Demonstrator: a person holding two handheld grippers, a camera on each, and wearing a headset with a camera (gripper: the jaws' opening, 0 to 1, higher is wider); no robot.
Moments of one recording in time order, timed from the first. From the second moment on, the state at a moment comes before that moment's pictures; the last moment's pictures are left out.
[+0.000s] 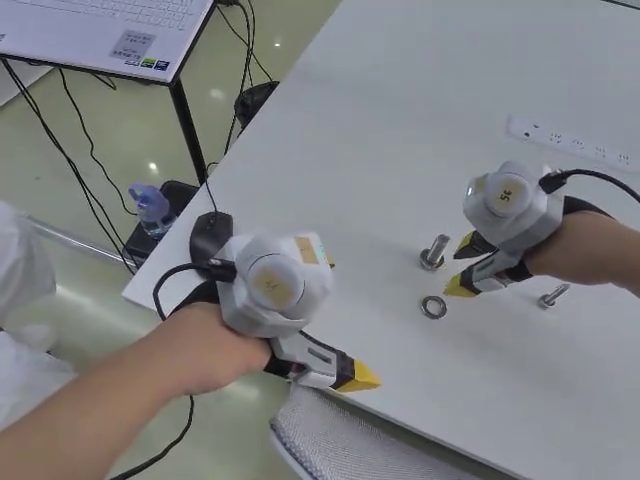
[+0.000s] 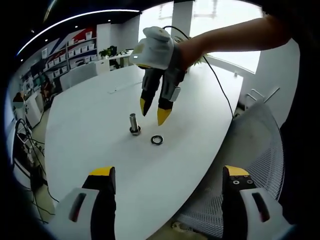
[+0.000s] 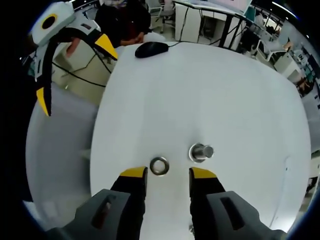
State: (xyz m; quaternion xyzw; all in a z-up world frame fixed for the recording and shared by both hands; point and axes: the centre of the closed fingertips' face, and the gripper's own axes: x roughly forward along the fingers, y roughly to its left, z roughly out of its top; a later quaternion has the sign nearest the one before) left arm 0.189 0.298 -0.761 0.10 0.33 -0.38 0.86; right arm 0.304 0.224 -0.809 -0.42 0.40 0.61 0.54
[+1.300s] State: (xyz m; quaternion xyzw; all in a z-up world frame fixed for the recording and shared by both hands) left arm 0.202 0.288 -0.756 0.10 0.32 -0.39 0.86; right arm 0.292 0.220 -0.869 -0.46 0.41 0.59 0.52
